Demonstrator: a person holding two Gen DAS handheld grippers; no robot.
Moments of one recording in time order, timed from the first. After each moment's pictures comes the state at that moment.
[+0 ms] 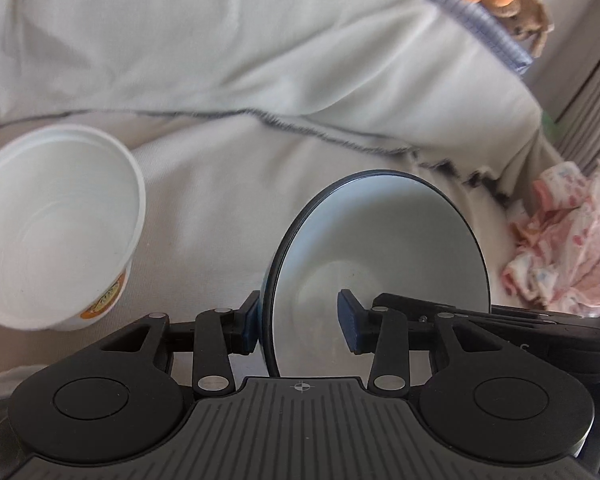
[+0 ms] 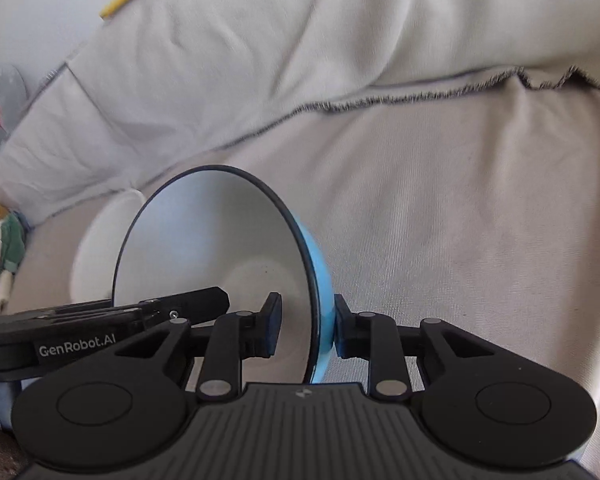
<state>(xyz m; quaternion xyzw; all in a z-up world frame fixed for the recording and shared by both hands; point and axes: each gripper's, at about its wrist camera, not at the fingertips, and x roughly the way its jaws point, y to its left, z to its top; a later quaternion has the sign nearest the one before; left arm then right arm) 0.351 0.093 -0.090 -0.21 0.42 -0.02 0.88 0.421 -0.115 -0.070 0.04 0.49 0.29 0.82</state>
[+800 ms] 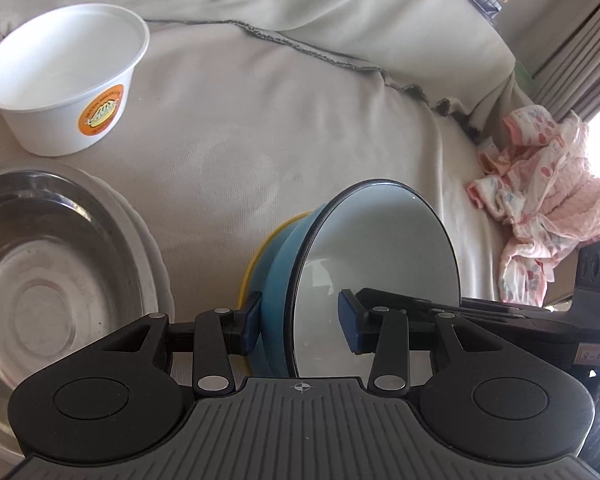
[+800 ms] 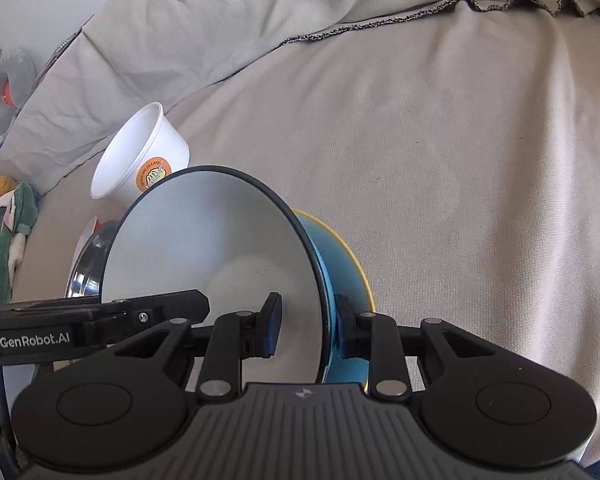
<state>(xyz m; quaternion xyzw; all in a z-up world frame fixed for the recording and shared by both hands) 0.264 0.055 -0.123 -0.24 0.47 -0.06 0.84 0.334 -0.166 -0.109 0.05 0.53 0.28 0.80</state>
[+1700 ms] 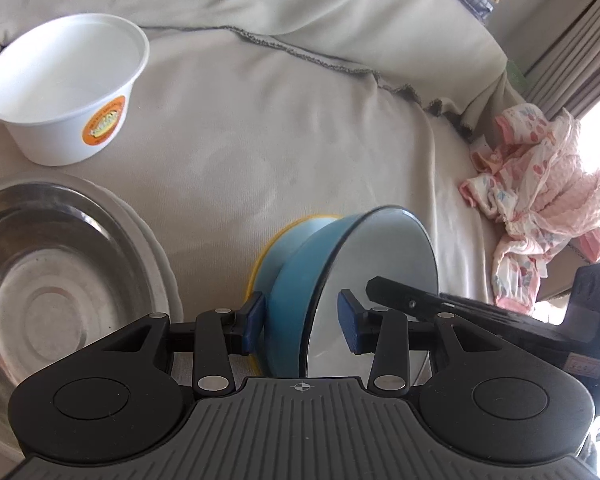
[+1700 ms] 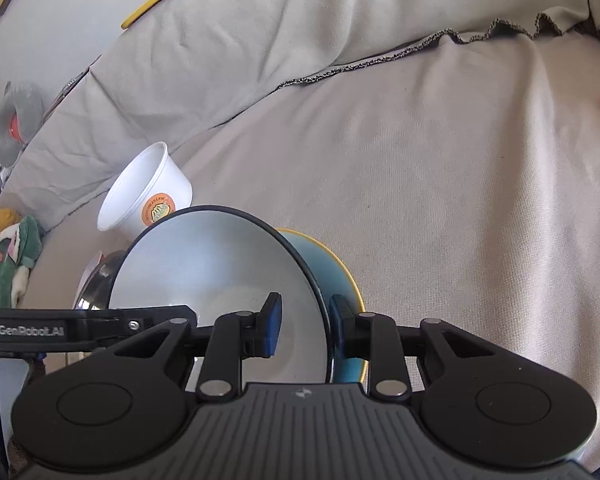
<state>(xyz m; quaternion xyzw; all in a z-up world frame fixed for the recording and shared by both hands) 0.260 0.064 -0.110 -0.24 0.47 -0.07 0.85 0.326 -0.186 -0.108 0.09 0.48 0.28 0.83</state>
